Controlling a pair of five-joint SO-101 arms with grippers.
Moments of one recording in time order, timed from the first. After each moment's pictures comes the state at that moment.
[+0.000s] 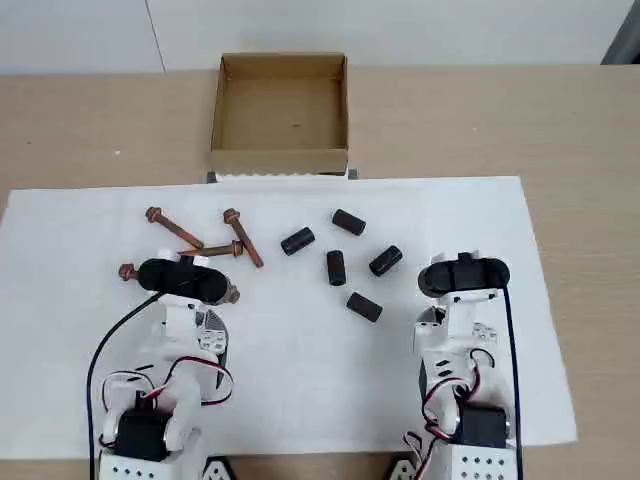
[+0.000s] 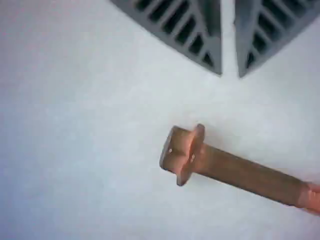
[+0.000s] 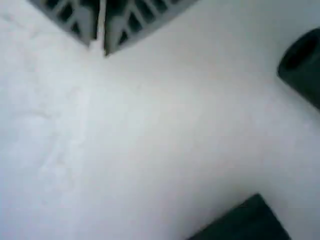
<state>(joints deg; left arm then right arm) 4.3 -103.5 90.7 71.1 2.5 1.3 -102.9 95.0 59.3 3.0</state>
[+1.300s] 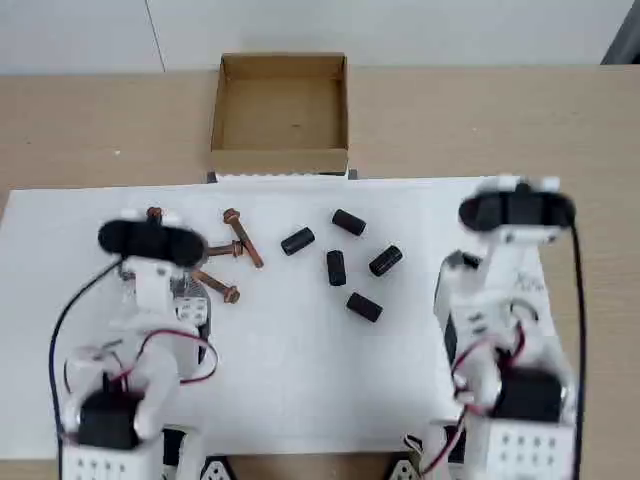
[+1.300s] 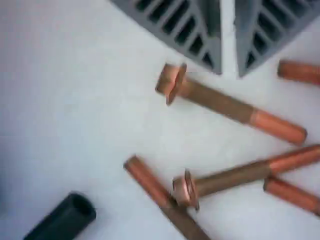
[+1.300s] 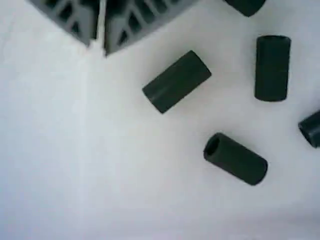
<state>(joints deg) 2.1 -73.7 56.4 75.6 2.2 1.4 -64.7 44.7 68.0 -4.6</state>
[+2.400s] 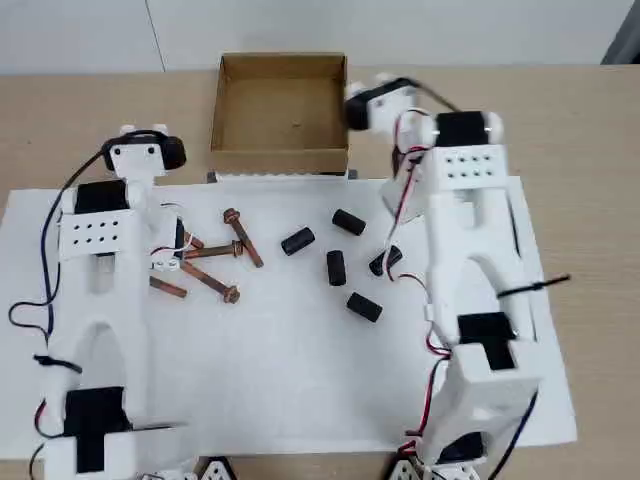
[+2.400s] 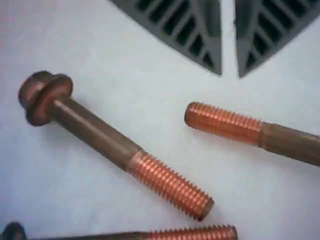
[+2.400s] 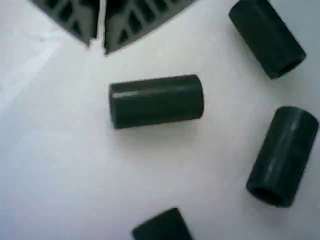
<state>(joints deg) -10.3 -5.8 15.2 87.3 -0.9 -9.1 17.6 -25.5 93.7 27.0</state>
